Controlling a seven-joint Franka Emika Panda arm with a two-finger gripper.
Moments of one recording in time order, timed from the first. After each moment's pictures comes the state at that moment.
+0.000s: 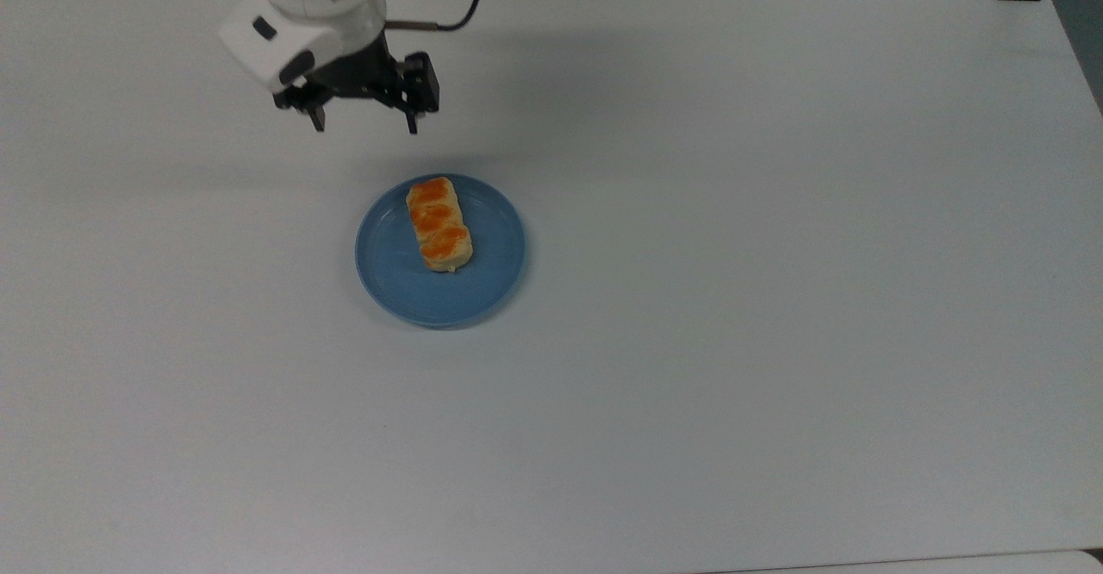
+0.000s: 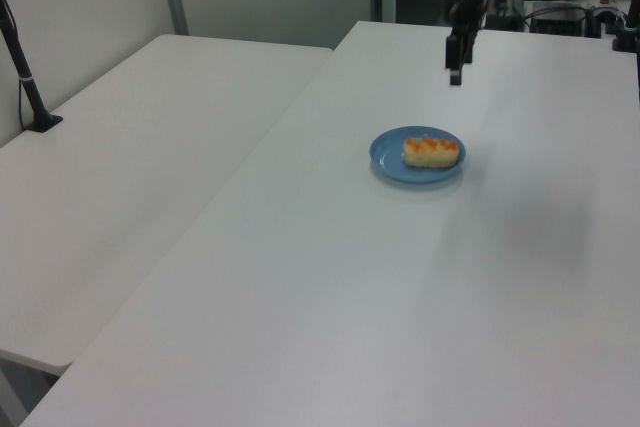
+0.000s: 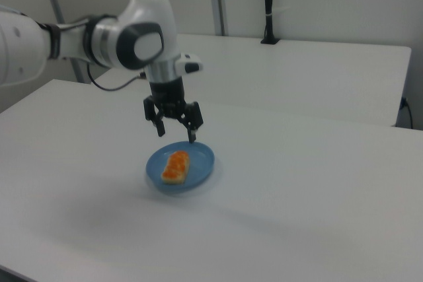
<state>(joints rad) -0.03 0.19 -0.07 -1.73 -0.04 1.89 -0.13</state>
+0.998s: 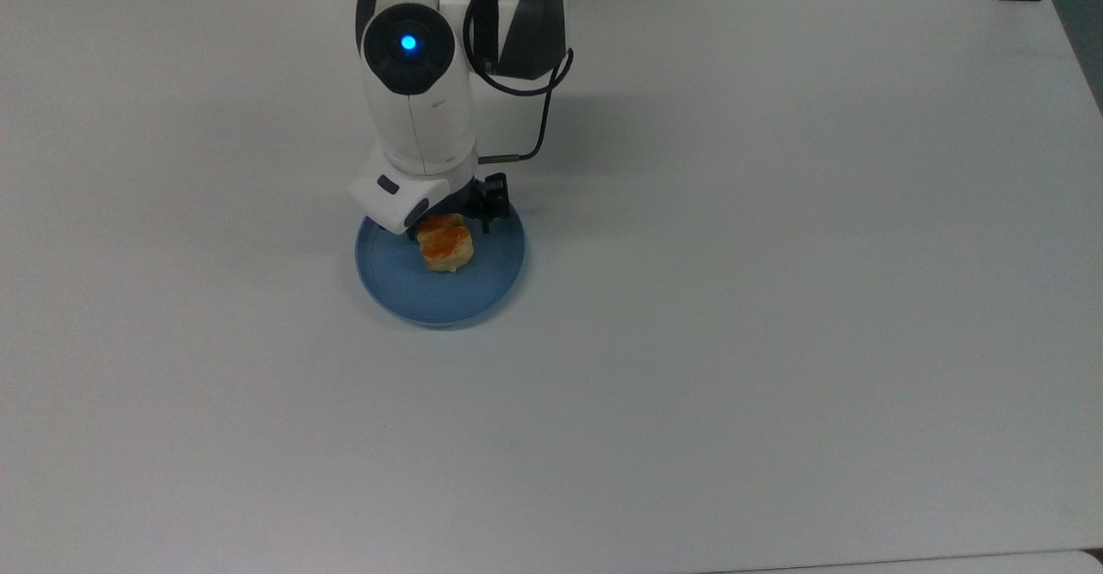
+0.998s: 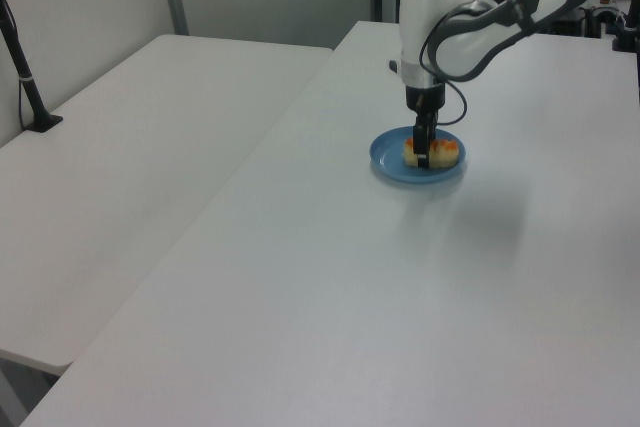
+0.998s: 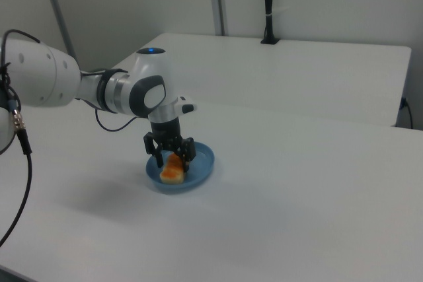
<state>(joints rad) 0.03 0.43 -0.02 -1.77 -0.03 2.15 -0.13</state>
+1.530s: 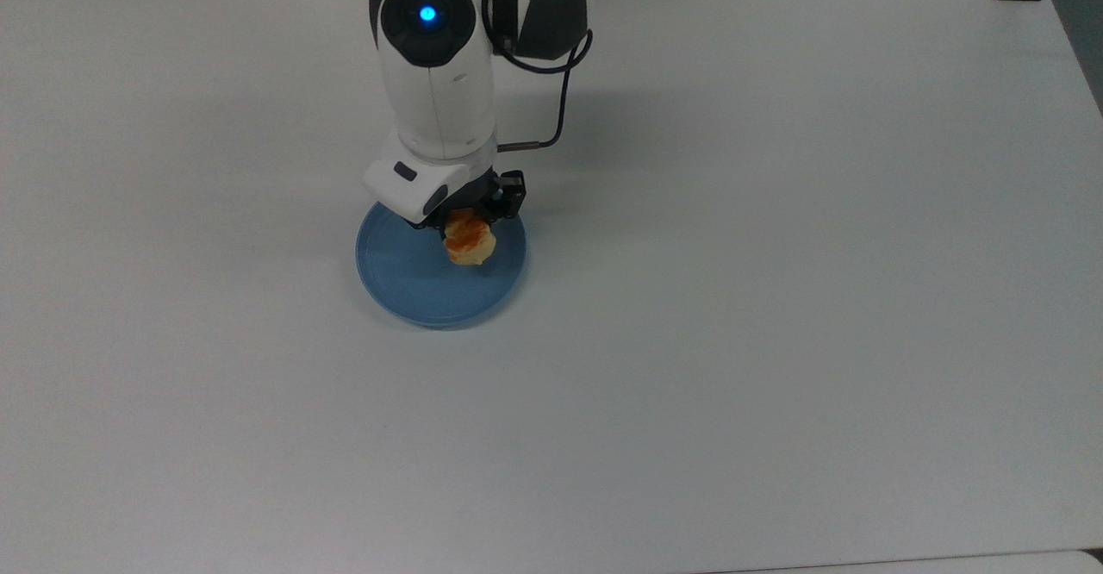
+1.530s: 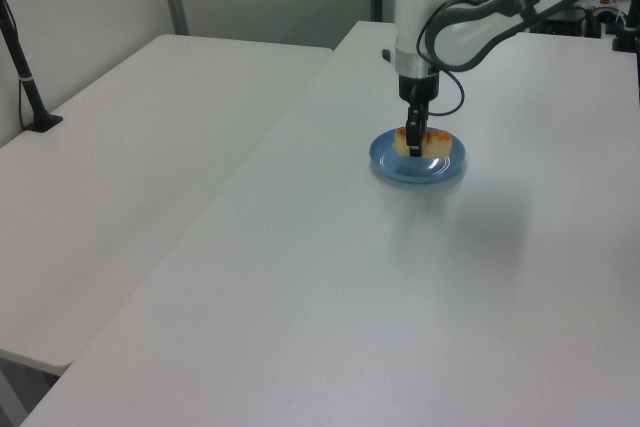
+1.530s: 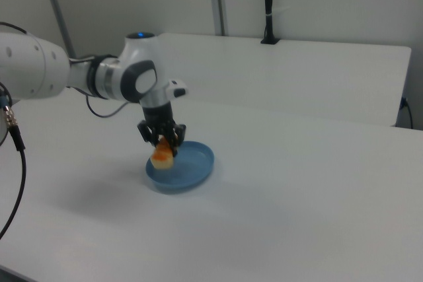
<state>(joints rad) 0.04 0.39 0.00 -1.73 -0.02 2.12 -0.12</state>
